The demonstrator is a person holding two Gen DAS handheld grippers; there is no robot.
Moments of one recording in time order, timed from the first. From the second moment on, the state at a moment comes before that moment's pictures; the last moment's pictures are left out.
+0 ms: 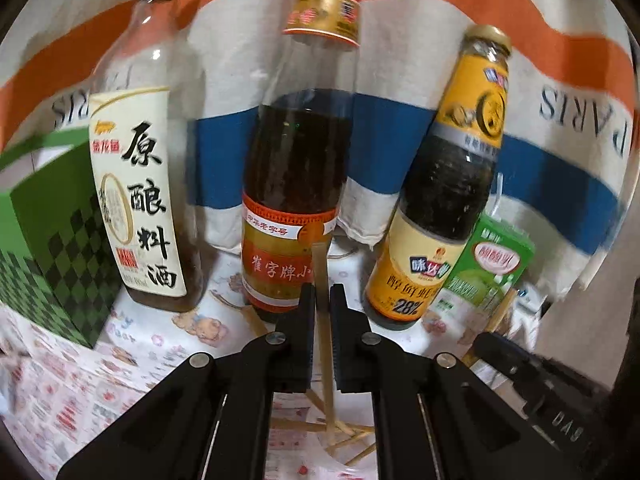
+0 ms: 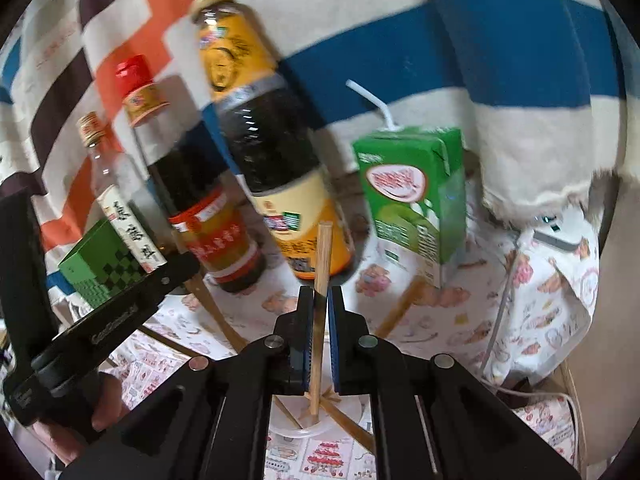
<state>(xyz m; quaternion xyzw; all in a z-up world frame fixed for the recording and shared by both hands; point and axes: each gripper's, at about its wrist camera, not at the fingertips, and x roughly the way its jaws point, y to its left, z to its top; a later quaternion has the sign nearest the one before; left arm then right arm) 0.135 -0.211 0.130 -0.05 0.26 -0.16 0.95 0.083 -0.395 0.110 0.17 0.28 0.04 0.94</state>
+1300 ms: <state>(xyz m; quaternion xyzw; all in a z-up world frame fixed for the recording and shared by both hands) 0.001 -0.063 0.121 0.04 0.17 -0.04 0.98 0.010 -0.287 0.114 0.06 0.24 0.09 0.97</state>
